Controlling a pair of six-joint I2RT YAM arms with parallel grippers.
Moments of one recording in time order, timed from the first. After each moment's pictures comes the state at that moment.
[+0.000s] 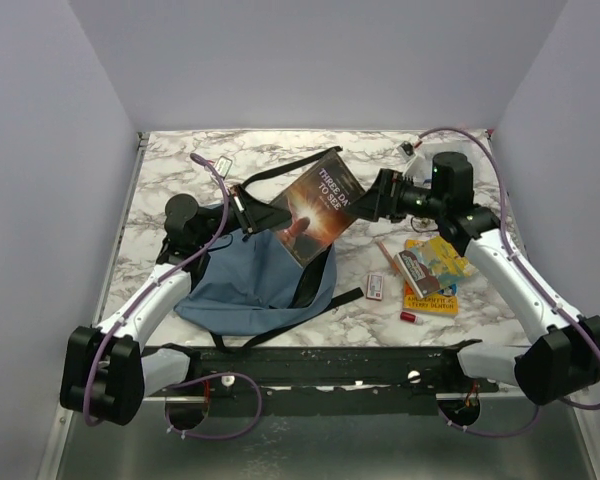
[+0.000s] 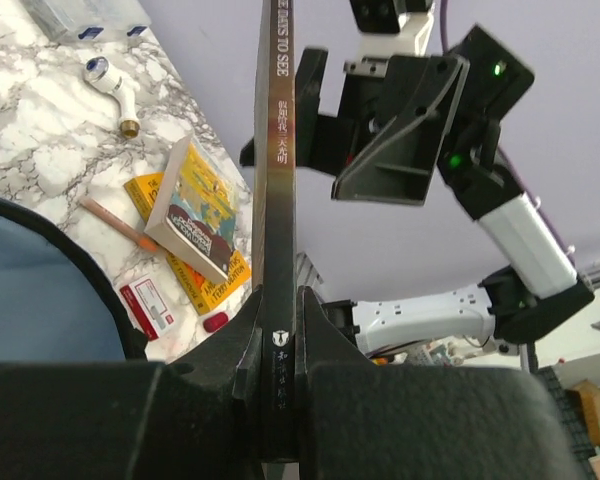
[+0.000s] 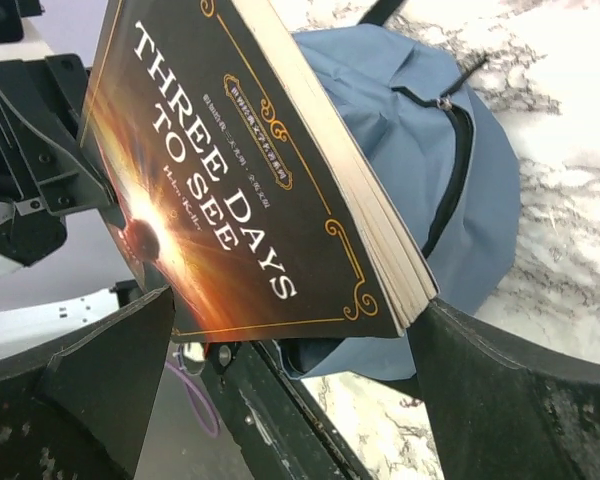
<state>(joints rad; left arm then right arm) -0.28 1.17 0.66 0.64 0.84 -1.12 0.31 1.22 1.02 -0.20 -0.67 0.57</state>
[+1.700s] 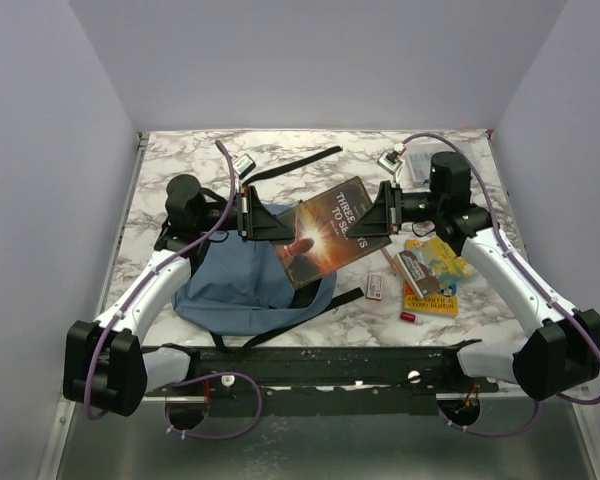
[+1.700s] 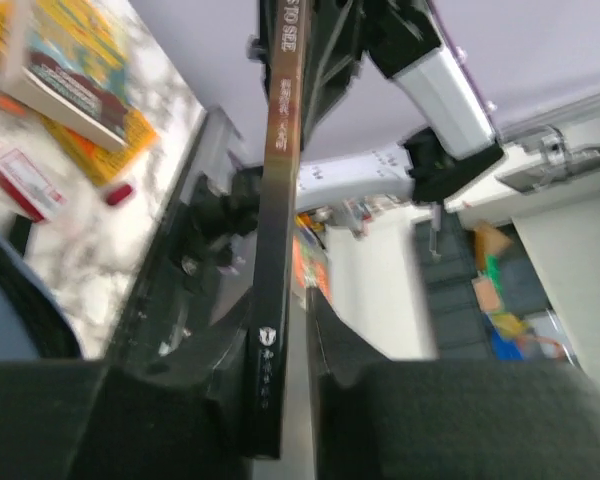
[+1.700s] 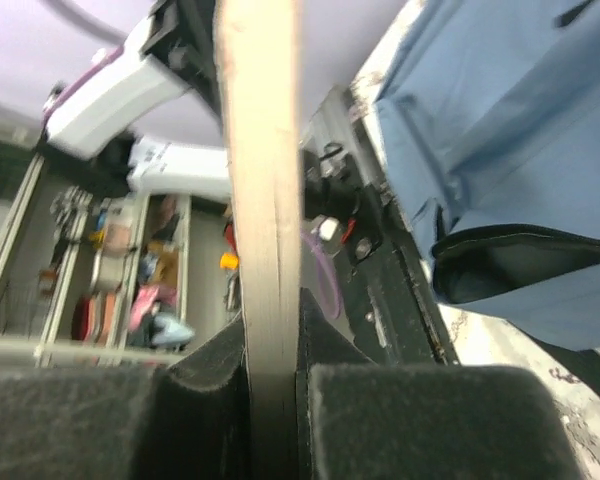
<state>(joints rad) -0.26 1.21 0.81 0.50 1.29 -1.17 0.31 1.26 1.03 -0.09 -1.24 0.68</state>
